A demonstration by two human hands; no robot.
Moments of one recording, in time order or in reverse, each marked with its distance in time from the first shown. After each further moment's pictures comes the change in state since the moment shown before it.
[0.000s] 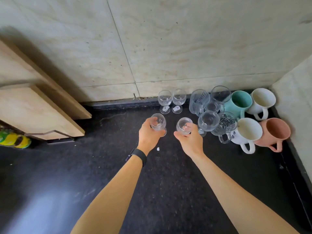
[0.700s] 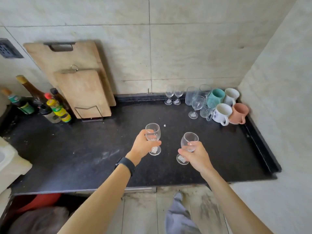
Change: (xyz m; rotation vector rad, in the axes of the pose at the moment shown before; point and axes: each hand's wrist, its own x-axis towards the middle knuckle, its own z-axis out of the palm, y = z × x) left_hand -0.251 -0.071 -0.118 -0.200 -0.152 0.045; right_hand -0.299 0.025 -0.042 0.058 -0.104 -0.014
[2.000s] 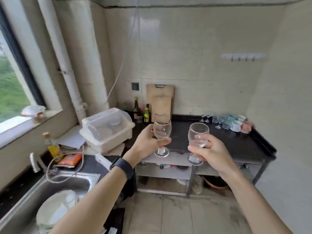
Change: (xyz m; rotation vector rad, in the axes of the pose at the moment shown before) left_hand -0.677 -0.137 -0.282 -0.003 0.111 0.557; right_hand -0.695 -0.008 0.171 0.171 -0.071 -0.546
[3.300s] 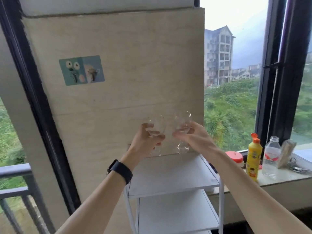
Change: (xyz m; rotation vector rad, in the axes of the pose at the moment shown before) left_hand -0.749 0.060 -0.663 0.299 1.432 -0.266; right_hand -0.501 -0.305 0.836 0.204 -1.337 -0.481
